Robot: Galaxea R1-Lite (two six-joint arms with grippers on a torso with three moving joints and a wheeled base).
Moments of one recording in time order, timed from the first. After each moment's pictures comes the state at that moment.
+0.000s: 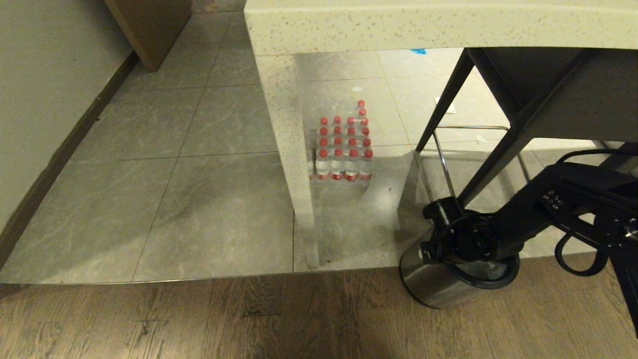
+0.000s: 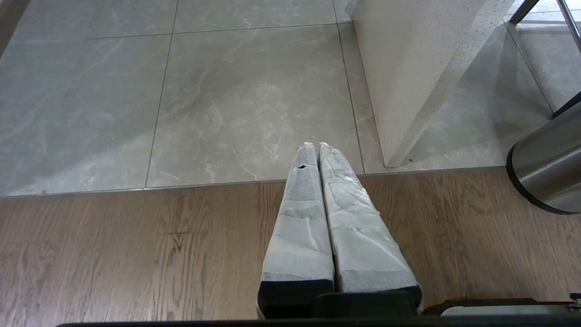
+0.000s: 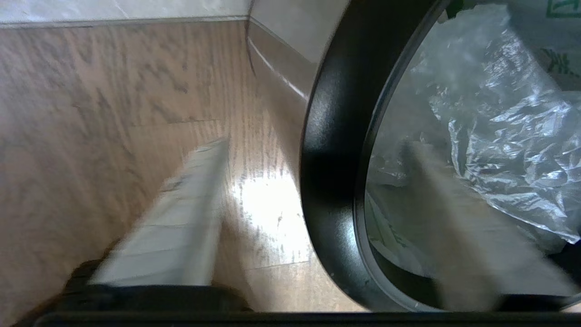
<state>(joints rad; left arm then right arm) 0.00 0.00 0.00 0.00 0.00 -0.01 0.25 2.35 -1.15 -0.27 -0.34 0.12</state>
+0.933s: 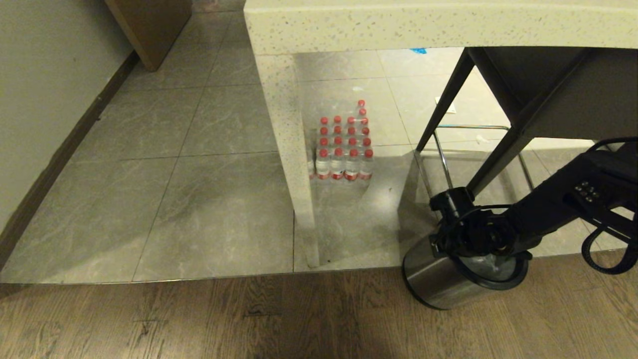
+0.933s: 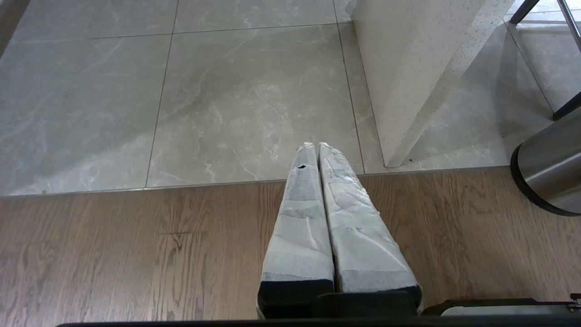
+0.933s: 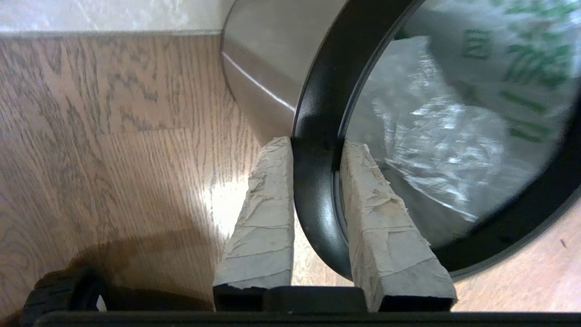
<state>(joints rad) 0.00 0.00 0.00 0.00 0.00 -0.01 0.25 2.22 -1.09 -0.25 -0.43 0.07</state>
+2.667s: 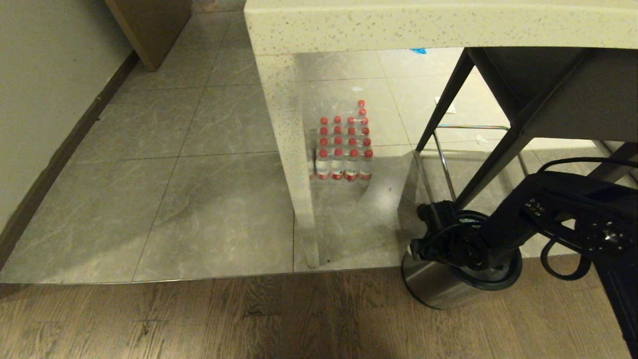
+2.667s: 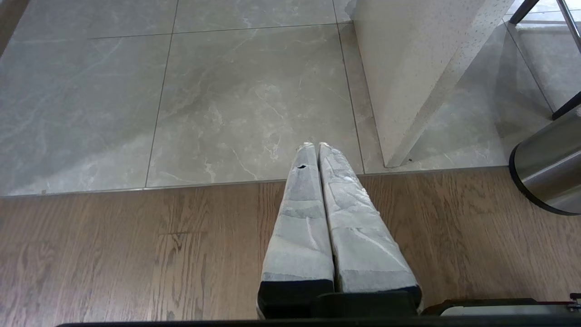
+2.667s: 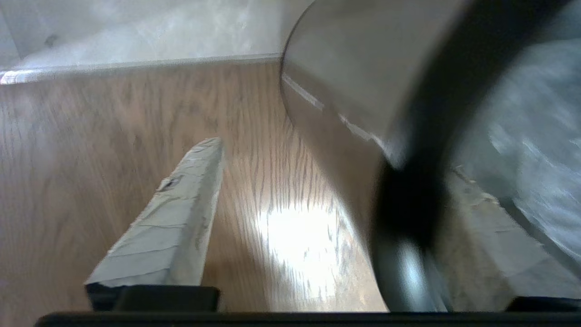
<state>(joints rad) 0.00 0.00 0.00 0.00 0.00 -0.01 0.27 2.41 -1.14 -0.46 -0.31 0.17</state>
